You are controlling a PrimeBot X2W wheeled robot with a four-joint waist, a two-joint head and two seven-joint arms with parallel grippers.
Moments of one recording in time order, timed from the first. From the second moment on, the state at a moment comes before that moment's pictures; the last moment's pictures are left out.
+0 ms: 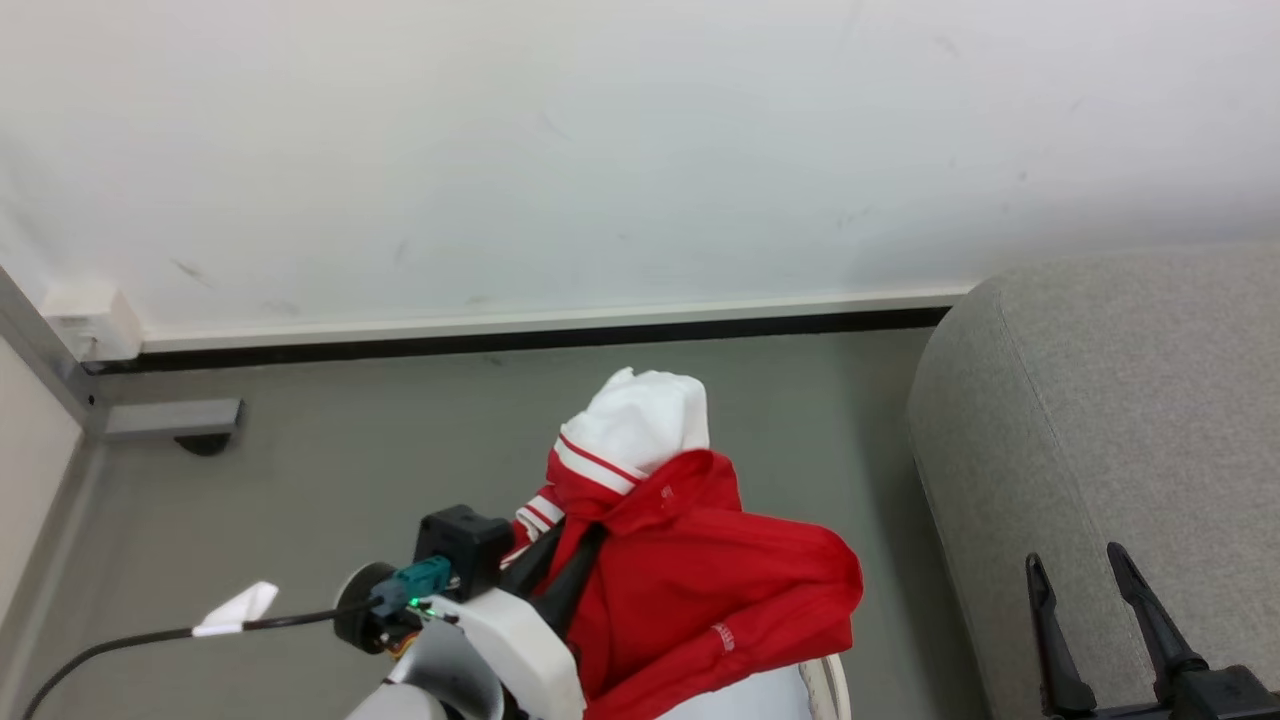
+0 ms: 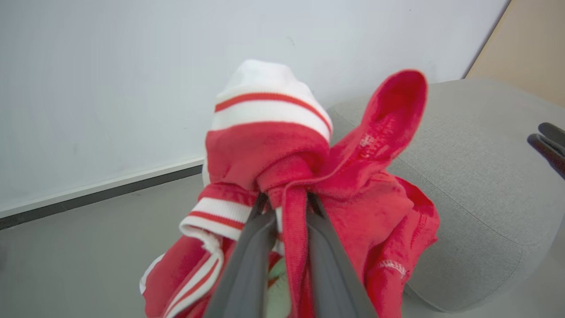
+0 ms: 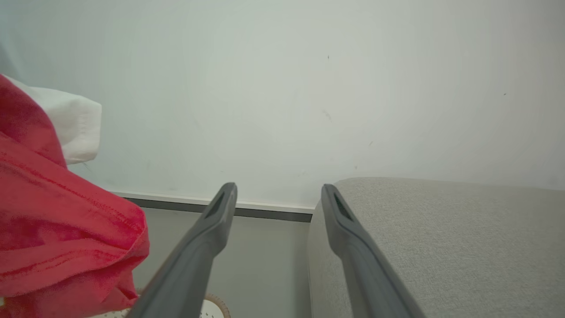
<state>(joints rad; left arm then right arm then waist) -0.31 0.27 -0.59 0.13 -0.46 0.02 0.06 0.00 -0.05 -0.01 0.15 0.08 0.13 -0.26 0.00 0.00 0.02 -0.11</state>
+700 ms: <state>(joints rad) -0.26 0.35 -0.55 -0.08 -0.47 0.09 0.14 -0.07 -0.18 0.27 0.16 0.23 0.13 -0.26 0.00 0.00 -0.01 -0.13</state>
